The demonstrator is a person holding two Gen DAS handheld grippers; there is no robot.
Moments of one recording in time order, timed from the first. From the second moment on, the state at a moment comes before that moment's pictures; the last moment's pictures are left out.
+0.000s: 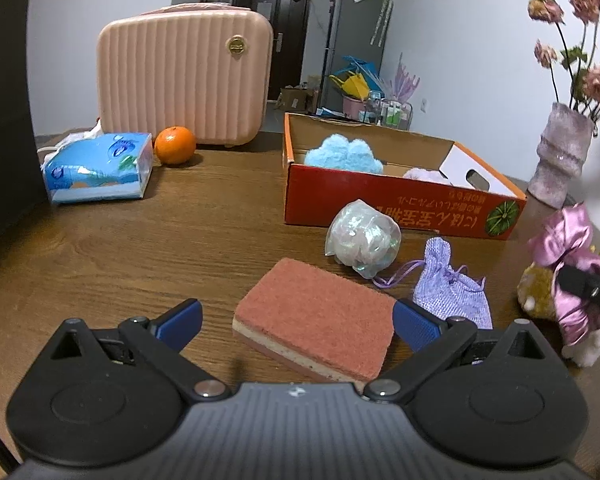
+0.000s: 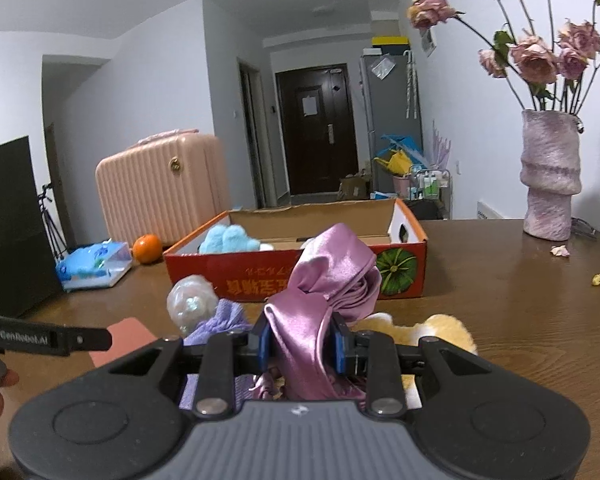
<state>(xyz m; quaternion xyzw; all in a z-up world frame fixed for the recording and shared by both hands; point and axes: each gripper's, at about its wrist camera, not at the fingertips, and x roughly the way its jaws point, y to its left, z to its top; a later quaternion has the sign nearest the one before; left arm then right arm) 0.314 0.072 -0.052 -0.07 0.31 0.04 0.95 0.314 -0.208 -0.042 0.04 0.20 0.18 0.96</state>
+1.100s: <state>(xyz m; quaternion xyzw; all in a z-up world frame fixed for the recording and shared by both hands) 0.361 0.061 -0.074 0.05 0.35 -0.06 0.93 0.326 -0.217 -0.054 0.04 0.21 0.14 0.97</state>
